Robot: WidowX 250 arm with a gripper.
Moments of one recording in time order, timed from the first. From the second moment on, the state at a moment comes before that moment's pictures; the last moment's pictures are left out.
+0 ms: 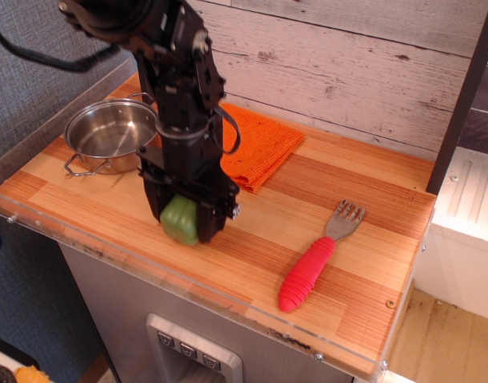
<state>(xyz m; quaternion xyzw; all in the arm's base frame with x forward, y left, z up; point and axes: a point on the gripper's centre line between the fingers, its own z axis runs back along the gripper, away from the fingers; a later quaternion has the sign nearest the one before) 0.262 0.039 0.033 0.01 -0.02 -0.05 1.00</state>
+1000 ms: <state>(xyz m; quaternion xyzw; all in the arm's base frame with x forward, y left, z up) 0.287 0.181 0.055 -0.01 -0.03 0.10 0.99</state>
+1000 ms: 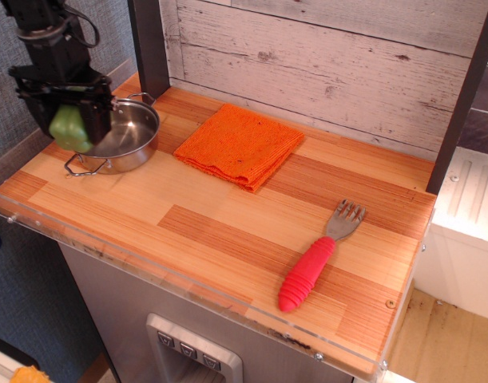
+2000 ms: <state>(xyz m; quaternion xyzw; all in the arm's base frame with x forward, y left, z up) 0.294 0.153 0.090 0.01 -0.06 0.07 1.00</state>
